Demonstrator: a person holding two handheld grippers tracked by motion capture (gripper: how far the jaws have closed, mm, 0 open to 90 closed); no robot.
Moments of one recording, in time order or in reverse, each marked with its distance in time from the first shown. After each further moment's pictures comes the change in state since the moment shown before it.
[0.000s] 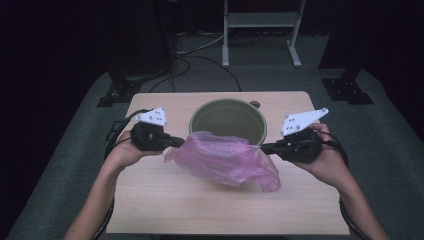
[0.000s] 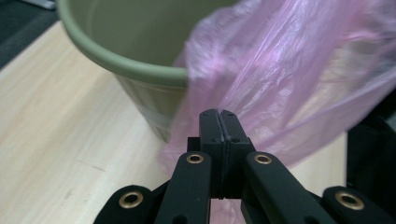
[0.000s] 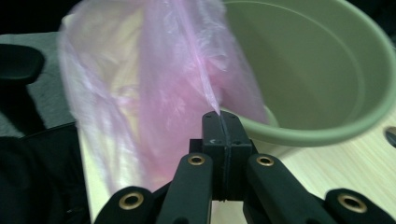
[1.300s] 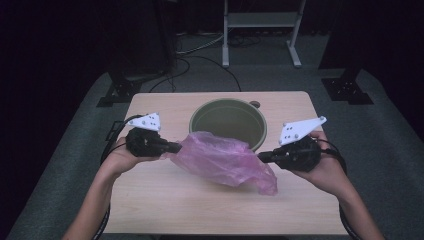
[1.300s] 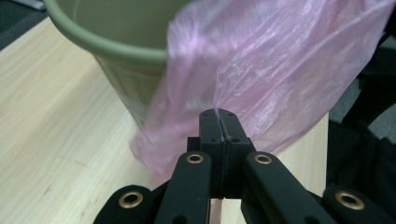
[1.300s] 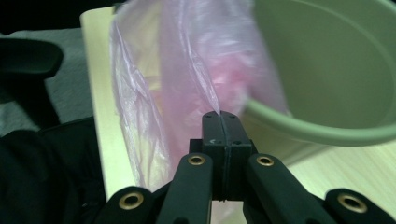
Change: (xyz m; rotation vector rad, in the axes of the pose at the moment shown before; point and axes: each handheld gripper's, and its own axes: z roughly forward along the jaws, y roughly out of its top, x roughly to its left) left arm -0.005 -0.014 -0.010 -0.051 -0.051 -0.040; right arm 0.016 -0.004 0.001 -0.003 0.040 -0.014
